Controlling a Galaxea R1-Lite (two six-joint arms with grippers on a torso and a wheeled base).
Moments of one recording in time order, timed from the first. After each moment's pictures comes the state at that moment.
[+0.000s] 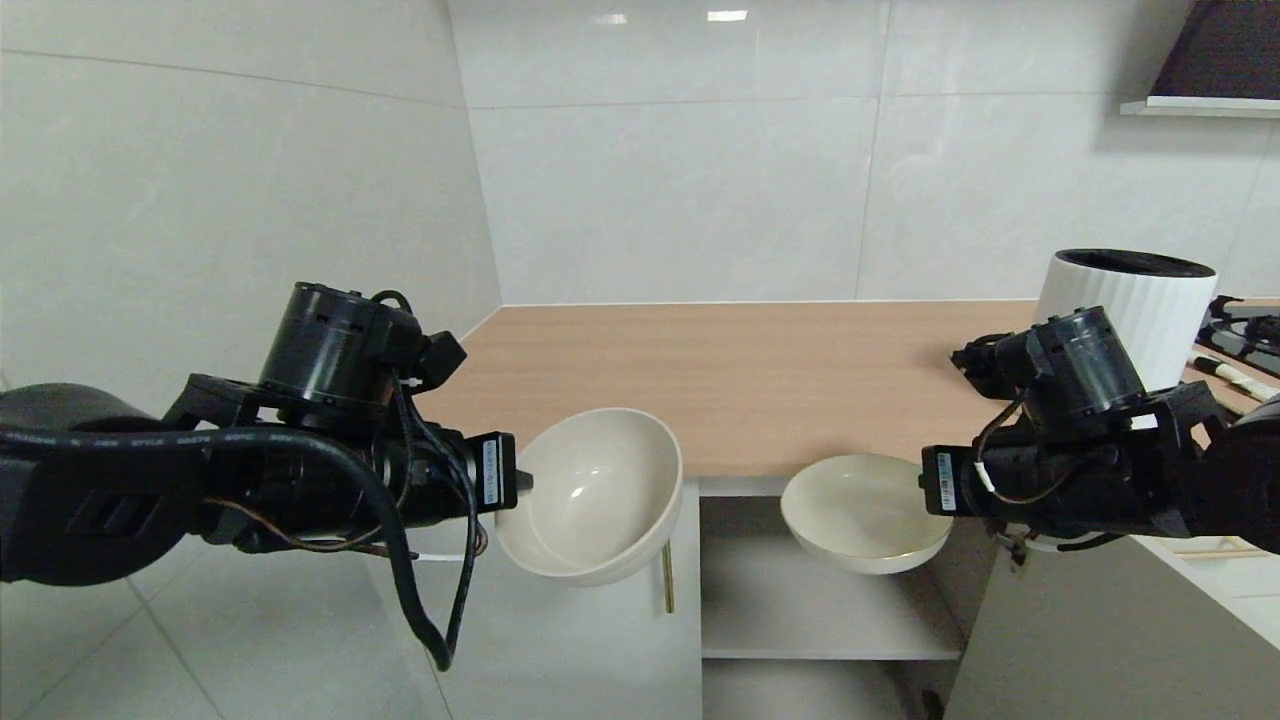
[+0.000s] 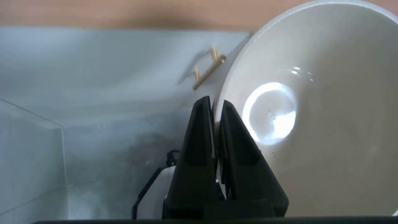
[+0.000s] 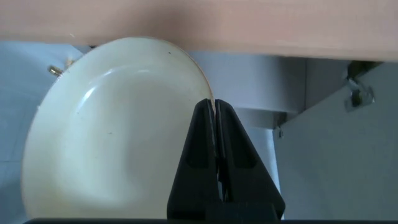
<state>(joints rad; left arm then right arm) -0.42 1.64 -0.97 0.03 -0.05 -0.45 0.47 1.69 -0.95 -0.03 -0.21 0.35</state>
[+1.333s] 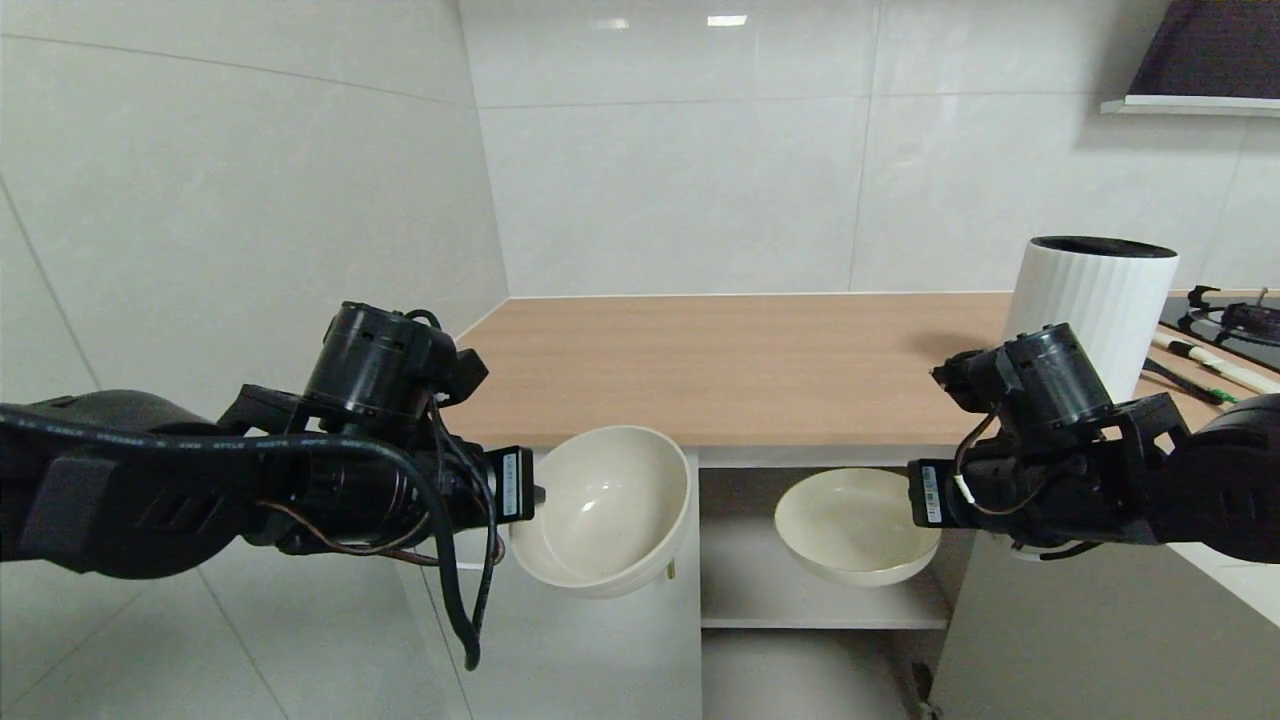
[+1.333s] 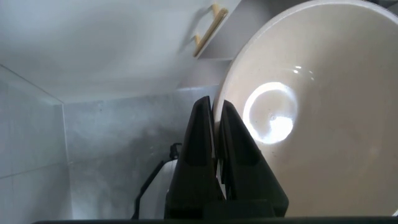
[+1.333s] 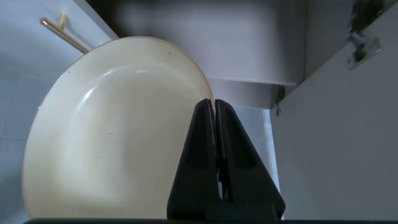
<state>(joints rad) -0.43 1.70 -0.97 0.03 -0.05 -0.45 0.47 1.73 -0.95 -0.03 -0.21 0.35</state>
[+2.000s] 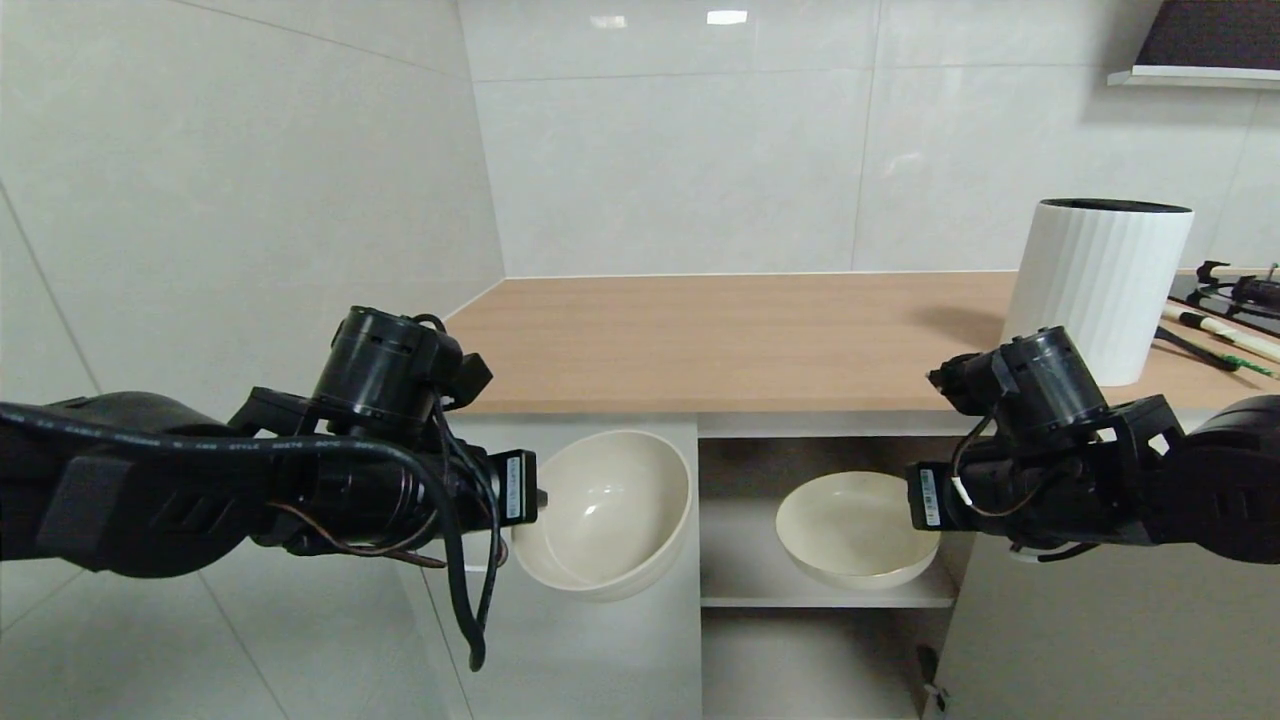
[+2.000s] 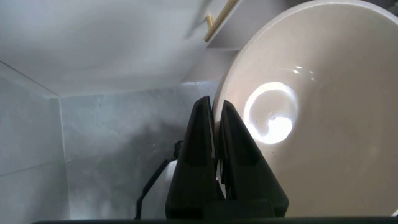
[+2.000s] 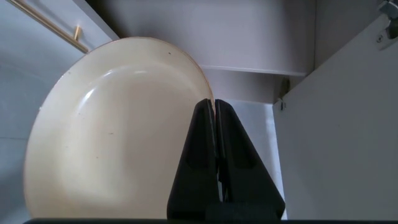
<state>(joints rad) -0.43 1.71 -0.97 0.03 -0.05 -0.45 0.47 1.74 -0.95 -0.03 -0.21 0.34</state>
